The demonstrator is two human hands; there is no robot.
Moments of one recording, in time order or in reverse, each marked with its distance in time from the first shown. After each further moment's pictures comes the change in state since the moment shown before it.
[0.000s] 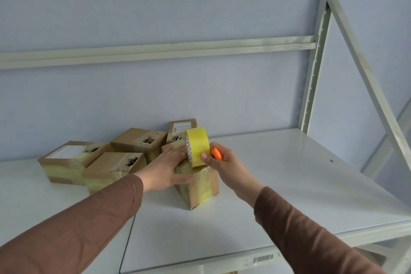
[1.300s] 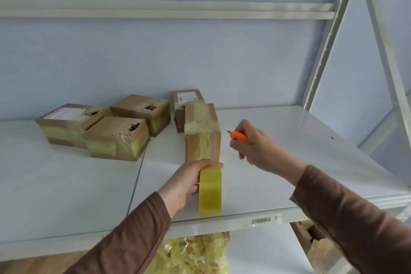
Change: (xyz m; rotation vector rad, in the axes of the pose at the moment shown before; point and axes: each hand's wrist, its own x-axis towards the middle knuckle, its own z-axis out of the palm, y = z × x) left_hand -0.047 0.095 0.081 -1.298 0.066 -0.710; right_hand -0.042 -0.007 -0.042 -0.682 0.033 0.114
